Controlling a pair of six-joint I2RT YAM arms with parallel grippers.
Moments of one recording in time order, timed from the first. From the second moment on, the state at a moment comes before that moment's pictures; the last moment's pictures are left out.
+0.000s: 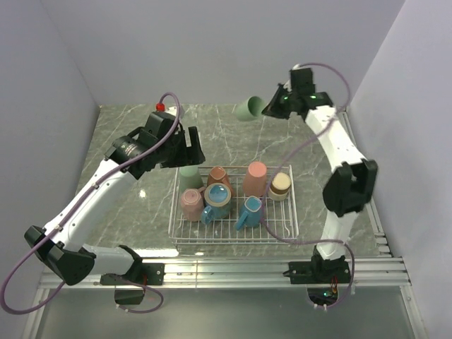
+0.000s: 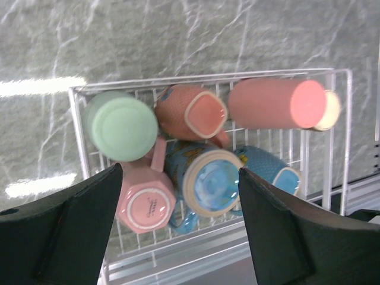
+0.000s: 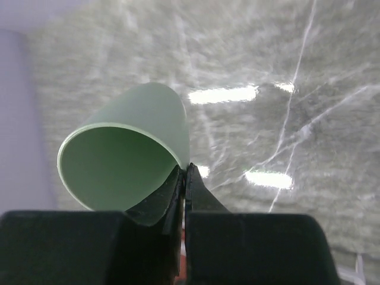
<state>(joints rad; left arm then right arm) -0.60 1.29 1.48 -0.95 -0.07 -0.60 0.23 1.97 1.93 -0.70 -0.22 0.61</state>
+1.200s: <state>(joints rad) -0.45 1.22 1.11 0.28 0.81 -1.07 0.09 1.14 0.84 0.33 -0.99 1.37</state>
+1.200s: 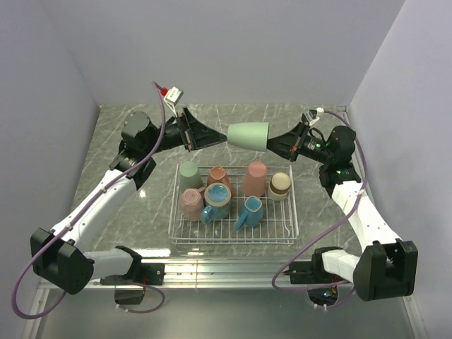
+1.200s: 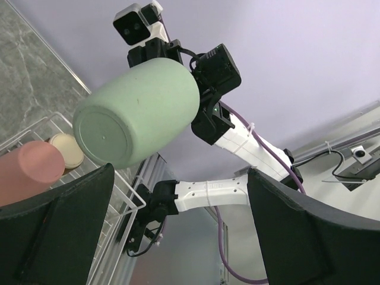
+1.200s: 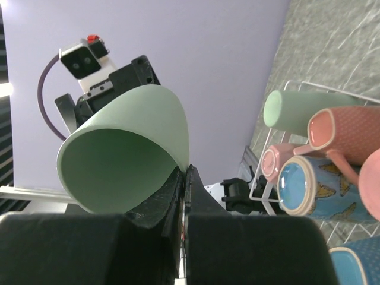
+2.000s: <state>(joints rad) -0.46 1.33 1.05 0.53 0.84 -1.16 0.20 1.18 0.87 0.33 -1.01 1.37</state>
